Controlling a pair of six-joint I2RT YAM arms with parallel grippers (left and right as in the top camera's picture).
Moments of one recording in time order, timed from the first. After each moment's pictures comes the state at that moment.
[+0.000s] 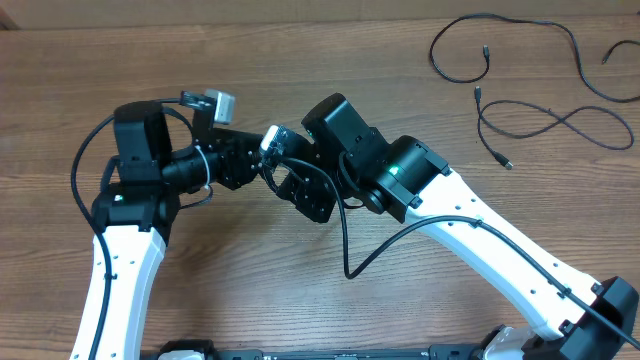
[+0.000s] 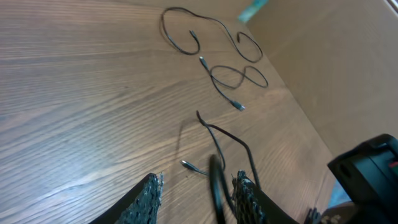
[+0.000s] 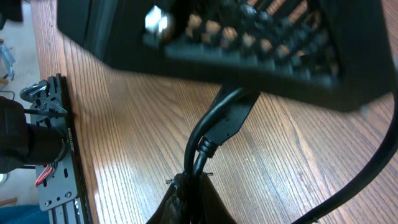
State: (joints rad) left arm 0.00 1.24 1.02 -0.46 0.88 -0.13; right arm 0.78 1.63 1.56 -0.87 -0.40 -0.24
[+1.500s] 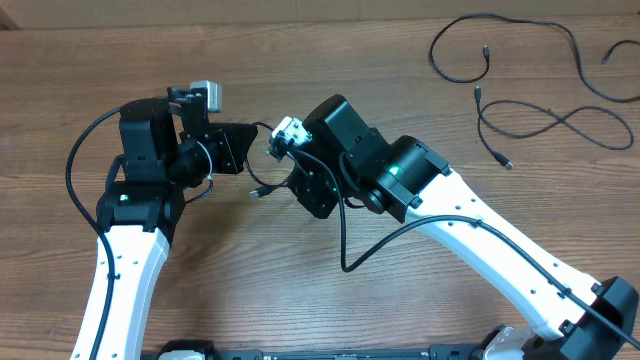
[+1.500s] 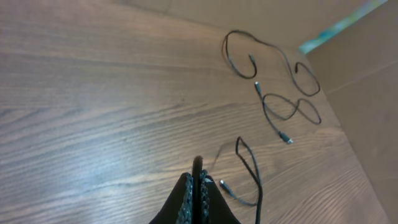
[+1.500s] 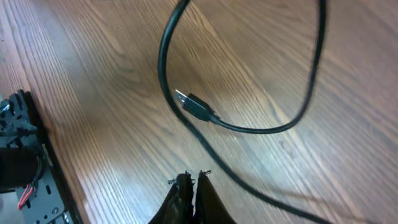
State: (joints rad) left arm -0.02 1.24 1.02 -0.39 0.59 -0.30; right arm 0.78 1.63 1.56 -0.90 -0.26 -0.09
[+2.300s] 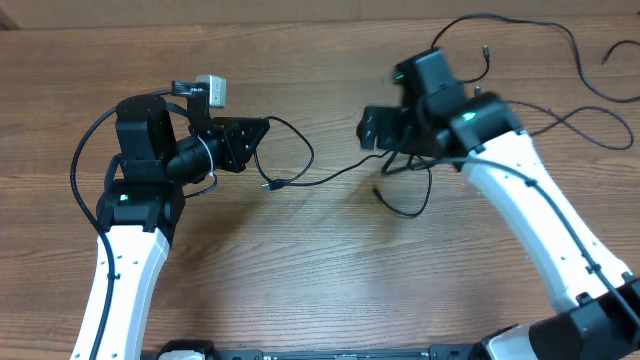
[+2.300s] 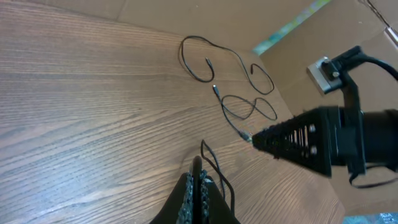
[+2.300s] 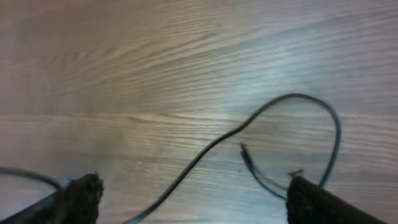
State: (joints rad) left arm -0.02 1.24 1.02 -0.31 0.76 -0.35; right arm 0.40 1.63 1.56 -1.01 -0.12 0.53
